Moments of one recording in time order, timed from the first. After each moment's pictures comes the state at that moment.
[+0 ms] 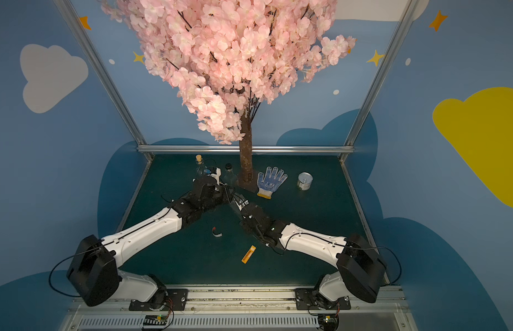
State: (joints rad) left arm -0.63 1.43 1.02 -0.13 -0.07 -0.68; right arm 0.99 1.44 0.88 -0.12 0.35 0.07
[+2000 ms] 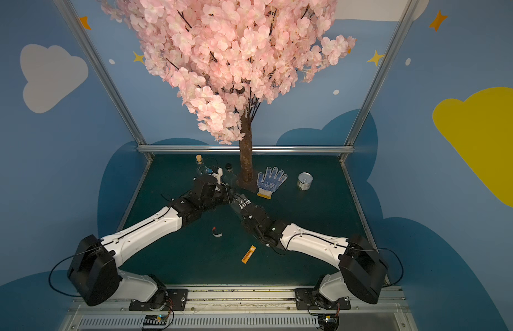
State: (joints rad) left arm -0.63 1.43 1.05 -0.17 -0.05 -0.63; right arm 0.99 1.43 0.88 -0.16 0.42 0.07
